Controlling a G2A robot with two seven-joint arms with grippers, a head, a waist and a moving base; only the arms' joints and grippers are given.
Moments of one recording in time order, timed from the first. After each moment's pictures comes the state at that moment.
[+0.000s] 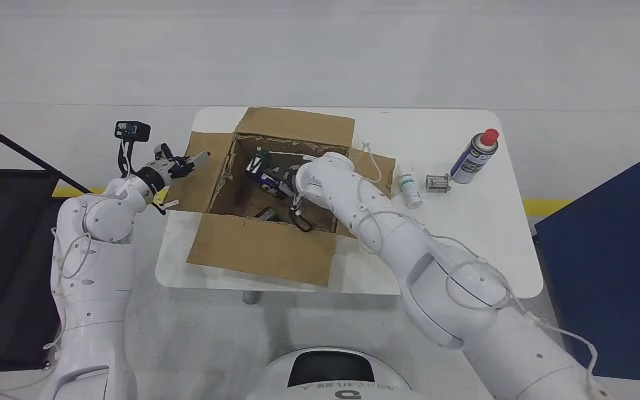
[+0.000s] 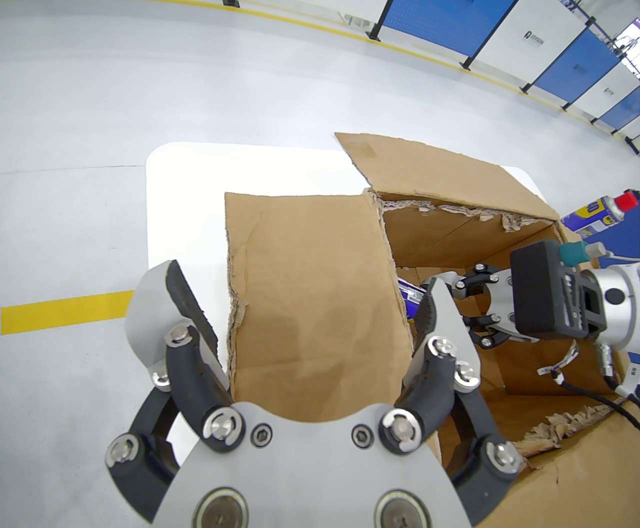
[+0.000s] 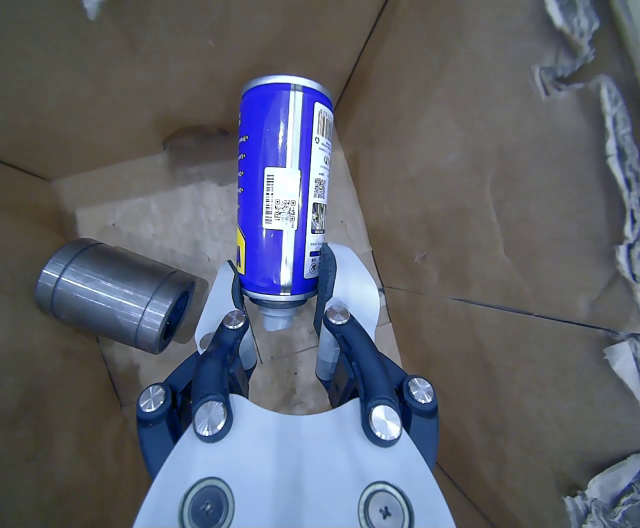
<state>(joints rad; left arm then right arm) 1.21 -1.20 -1.72 -1.34 0.84 -0.48 -0.65 -0.56 -1.76 0.57 -0.48 -1.23 -0.39 0.39</state>
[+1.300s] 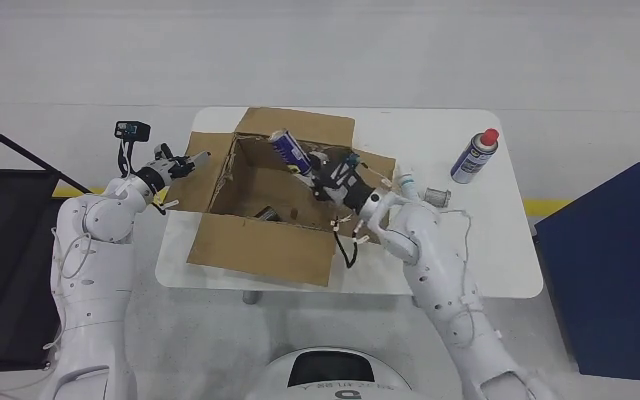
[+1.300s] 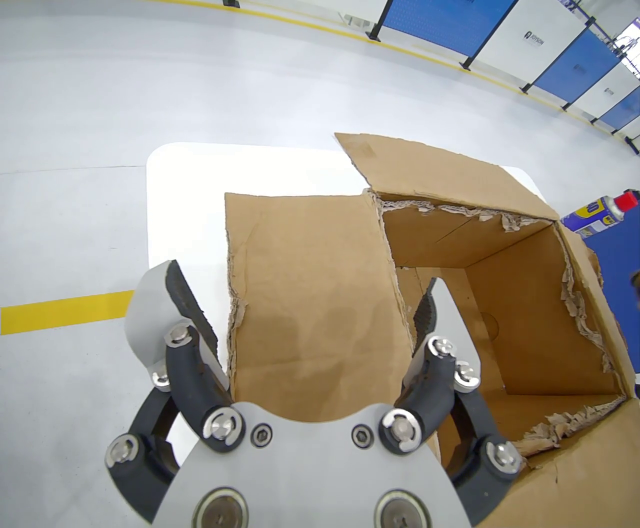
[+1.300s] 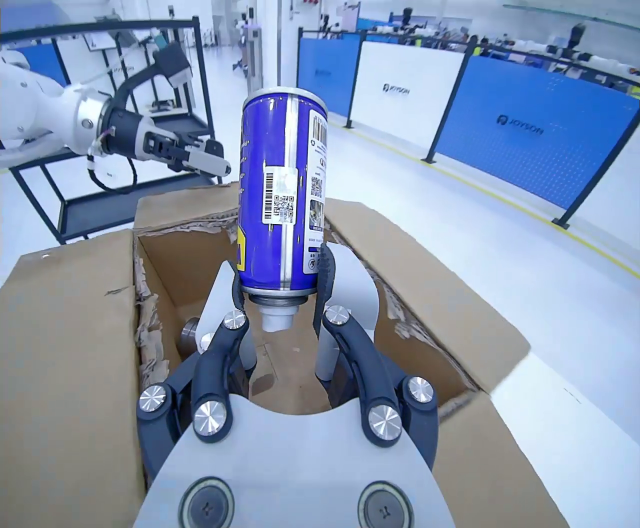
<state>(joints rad) 1.21 -1.20 -1.72 -1.34 0.84 -0.48 -0.65 -1.32 -1.43 1.21 -1.64 -1.41 -0.52 0.11</state>
